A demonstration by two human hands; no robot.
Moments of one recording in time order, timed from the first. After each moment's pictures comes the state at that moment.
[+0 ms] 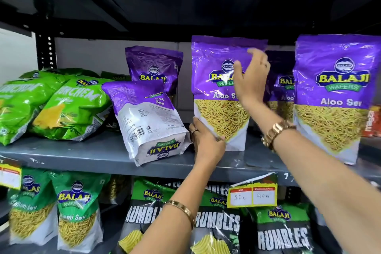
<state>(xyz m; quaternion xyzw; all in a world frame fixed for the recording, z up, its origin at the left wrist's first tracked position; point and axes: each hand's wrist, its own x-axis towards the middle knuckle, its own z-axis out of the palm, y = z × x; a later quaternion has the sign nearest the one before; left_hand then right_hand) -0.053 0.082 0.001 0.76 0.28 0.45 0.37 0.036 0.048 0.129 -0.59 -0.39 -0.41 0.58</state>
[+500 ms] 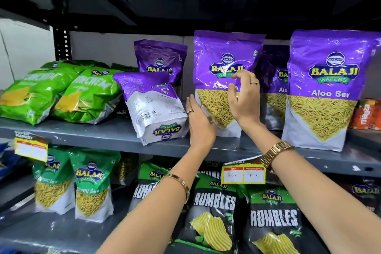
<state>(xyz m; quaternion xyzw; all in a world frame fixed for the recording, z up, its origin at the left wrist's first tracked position) -0.080 0.060 0.012 0.72 0.25 0.56 0.32 0.008 0.015 0.067 -0.56 -0.48 -0.42 0.53</state>
